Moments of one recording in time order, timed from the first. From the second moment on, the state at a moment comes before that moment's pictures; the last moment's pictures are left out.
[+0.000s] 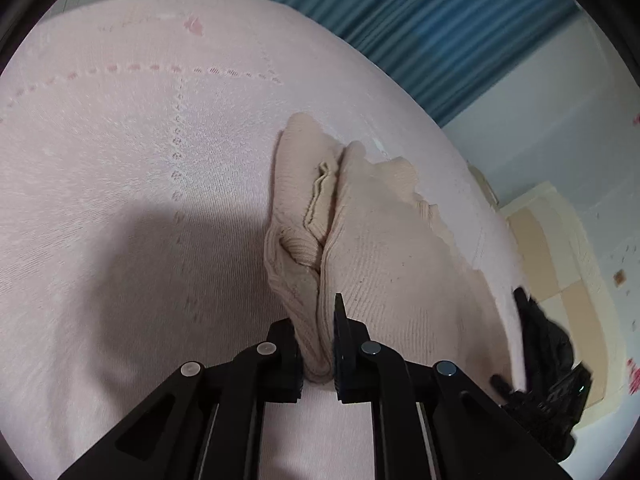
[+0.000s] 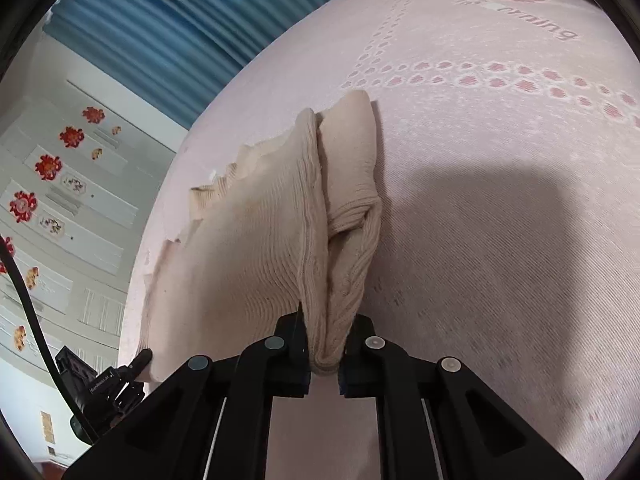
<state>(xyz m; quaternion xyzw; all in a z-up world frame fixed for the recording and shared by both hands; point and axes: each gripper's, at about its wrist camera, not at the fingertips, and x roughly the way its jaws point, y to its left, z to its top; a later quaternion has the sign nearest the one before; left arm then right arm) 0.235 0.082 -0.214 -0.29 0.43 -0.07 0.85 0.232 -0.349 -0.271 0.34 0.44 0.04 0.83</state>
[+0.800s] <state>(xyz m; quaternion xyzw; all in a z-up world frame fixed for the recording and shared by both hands) 0.091 0.099 -0.178 -0.21 0.44 -0.07 0.87 0.079 -0.349 -0.228 0.17 0.46 0.03 0.87</state>
